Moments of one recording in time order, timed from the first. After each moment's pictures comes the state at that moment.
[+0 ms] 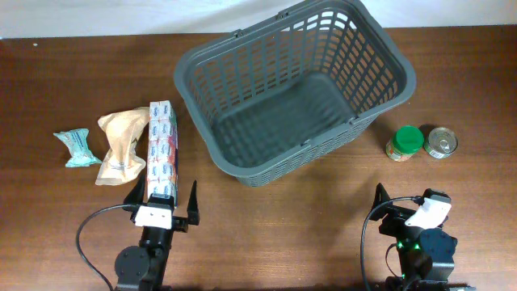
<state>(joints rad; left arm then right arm) -0.11 0.01 0.02 -0.03 0.04 0.08 -0.08 0.01 0.15 -0.50 0.06 0.23</state>
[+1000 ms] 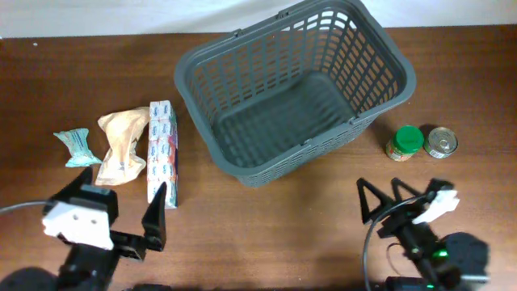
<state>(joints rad) -0.11 0.55 1.27 -0.94 0.09 0.05 -0.08 0.20 0.49 -0.49 -0.44 0.54</state>
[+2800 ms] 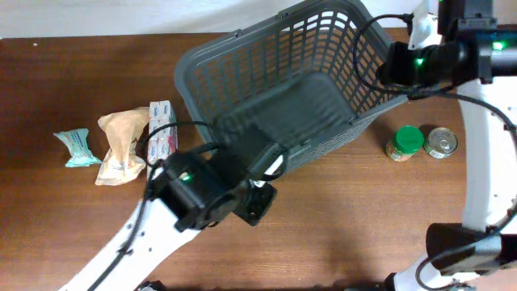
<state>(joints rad) -0.83 1.40 1.60 -1.42 0.00 -0.18 -0.01 1.79 2.13 -1.40 -0.29 0.17</state>
